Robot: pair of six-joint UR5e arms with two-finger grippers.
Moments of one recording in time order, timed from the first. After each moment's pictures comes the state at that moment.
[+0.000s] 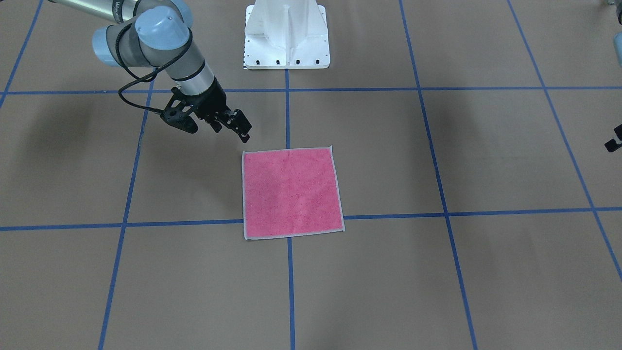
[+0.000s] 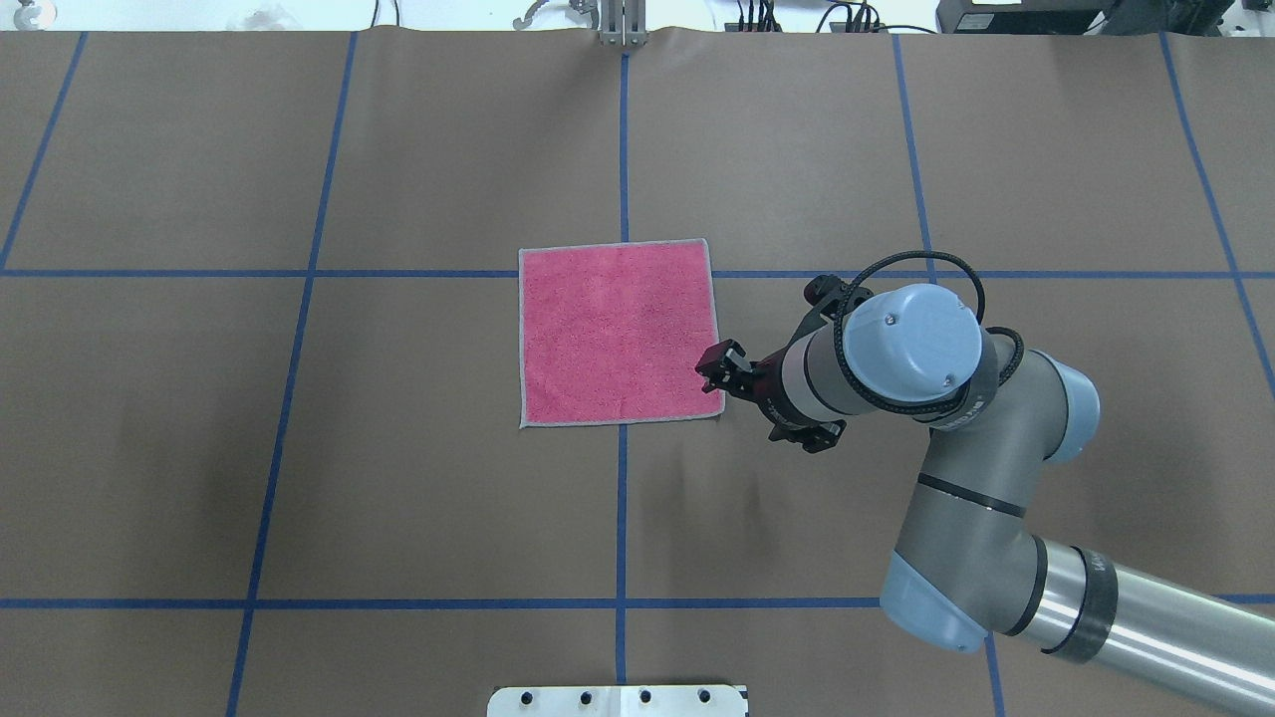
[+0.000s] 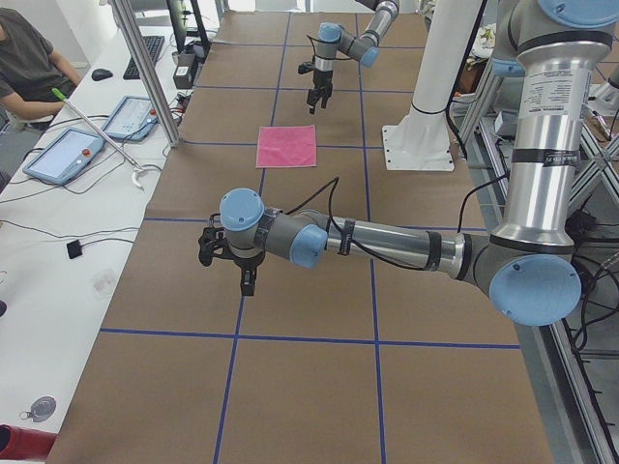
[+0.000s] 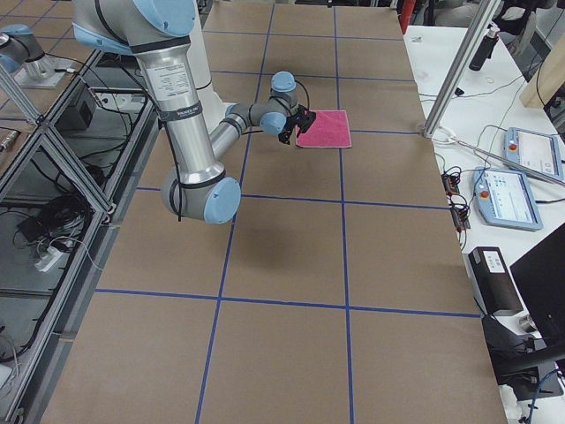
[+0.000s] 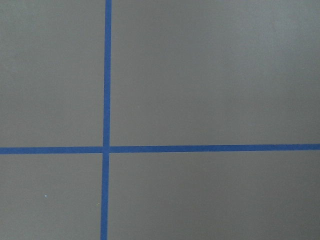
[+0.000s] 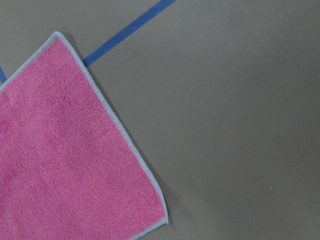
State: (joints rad) left arm -1.44 -1.62 -1.65 -1.78 -2.45 -0.38; right arm 0.48 -1.16 1.80 -1.22 1.83 1.88
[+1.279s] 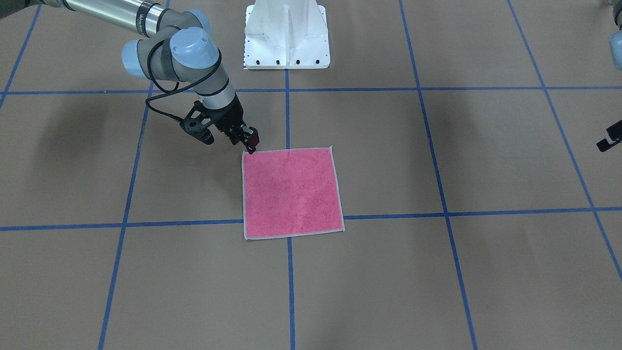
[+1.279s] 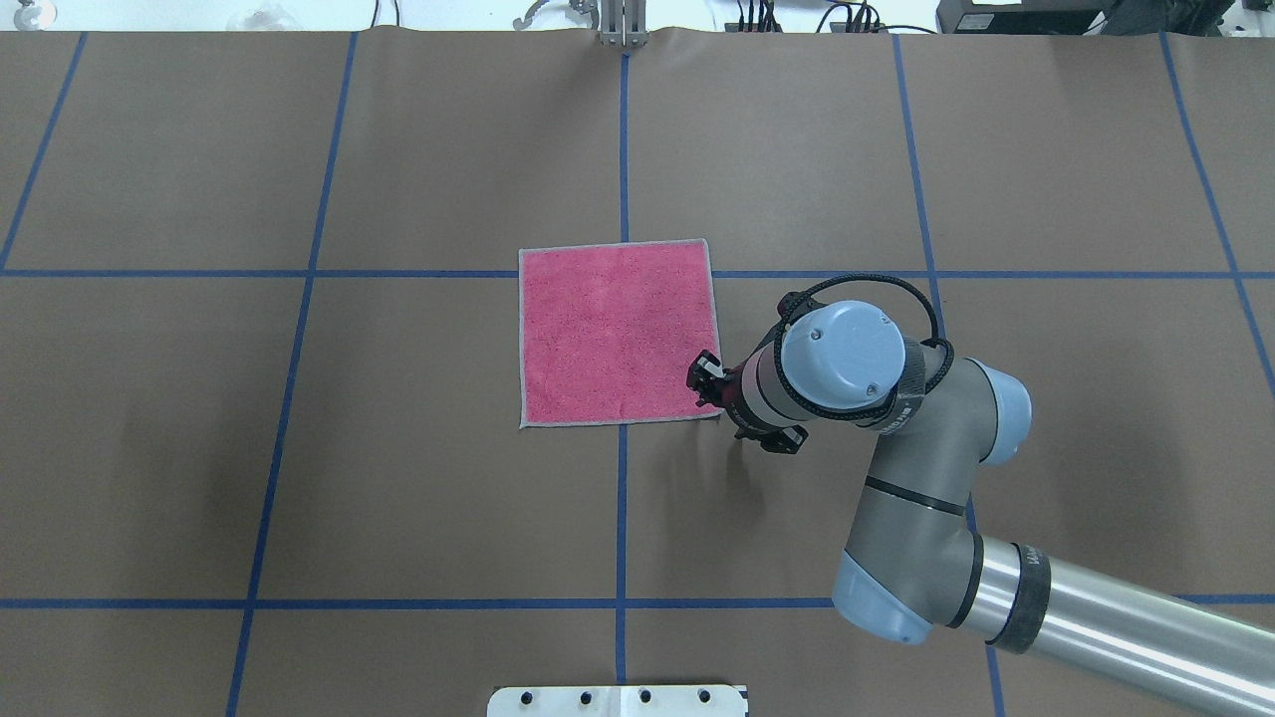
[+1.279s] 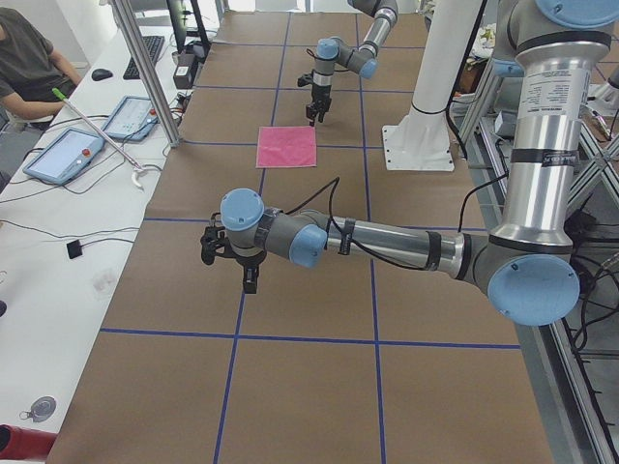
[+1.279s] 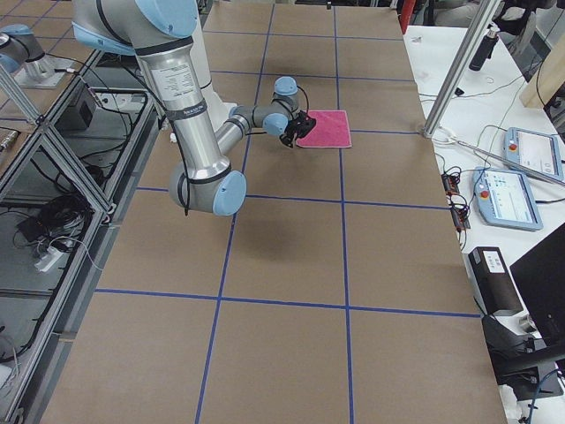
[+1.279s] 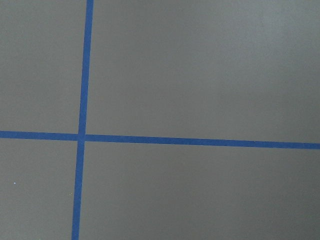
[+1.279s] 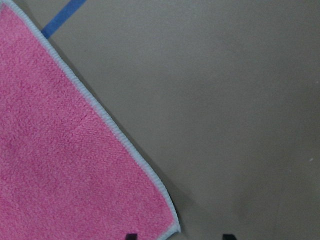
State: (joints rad) left arm -1.43 -1.62 -1.65 -1.78 -2.46 -0.38; right arm 0.46 -1.09 1.68 -1.23 1.80 1.95
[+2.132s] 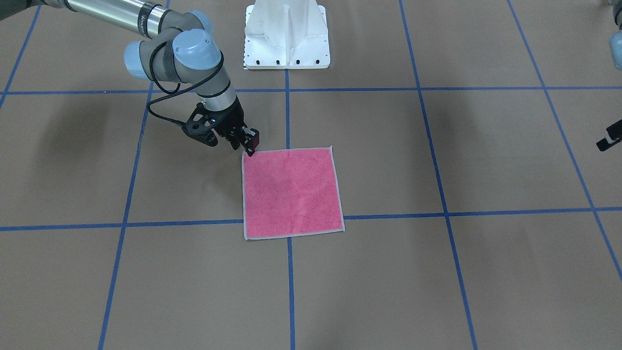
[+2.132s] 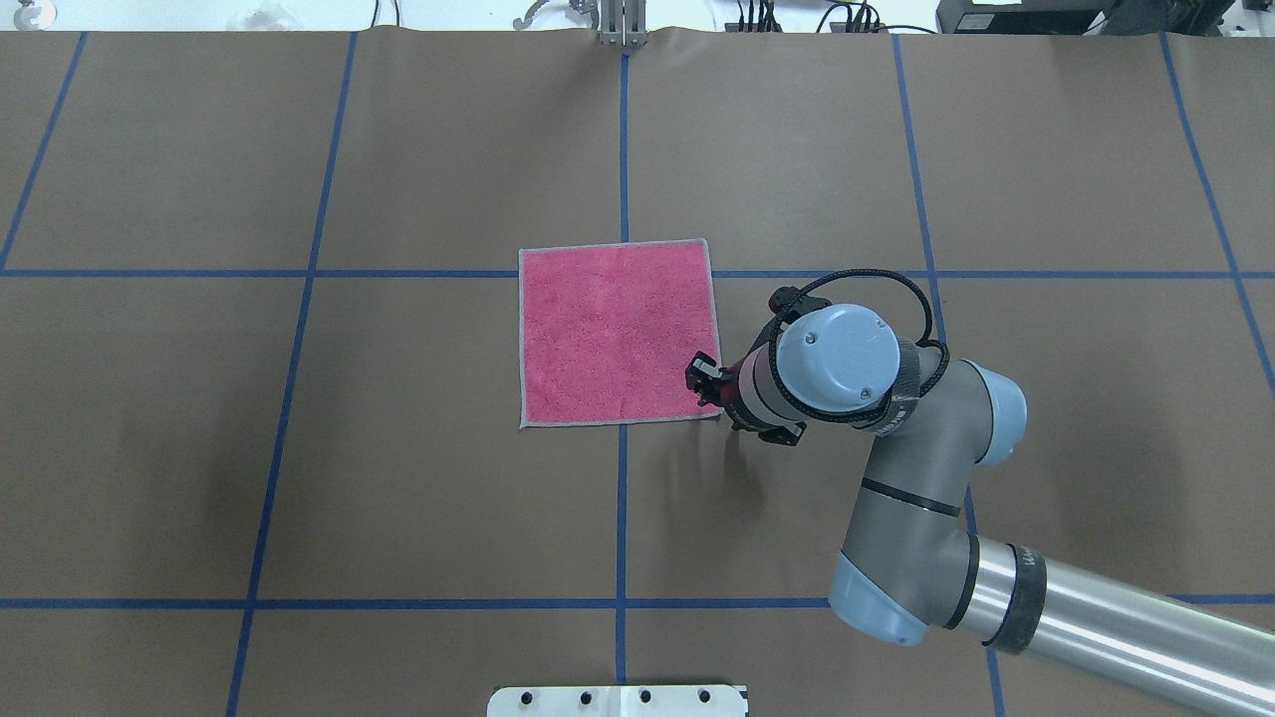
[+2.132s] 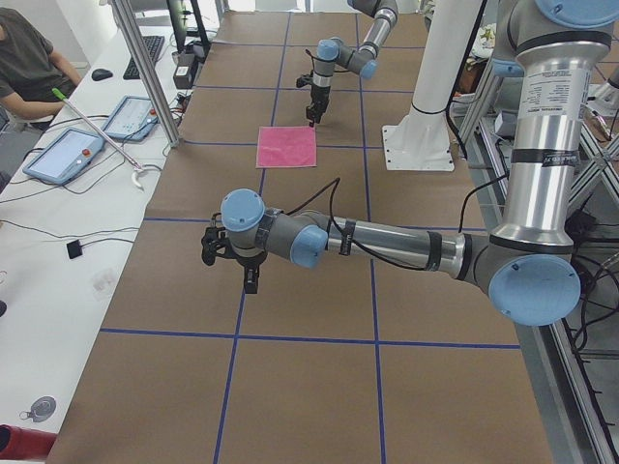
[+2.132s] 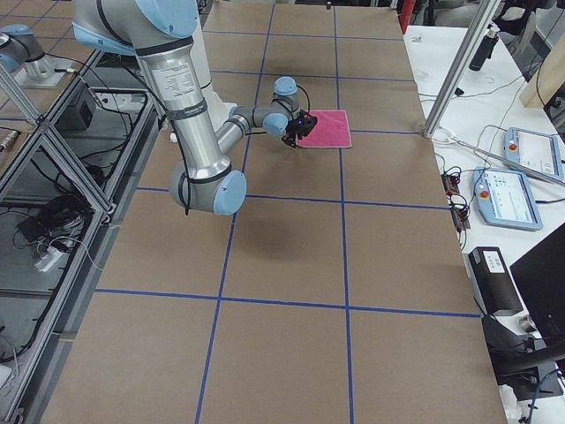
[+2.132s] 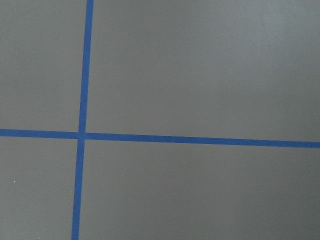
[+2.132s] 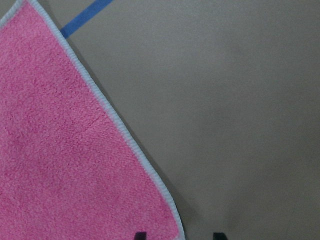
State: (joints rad) left arm -1.43 -1.62 -1.65 -1.78 -2.46 -0.39; right arm 0.46 -1.09 1.68 -1.23 1.77 1.87
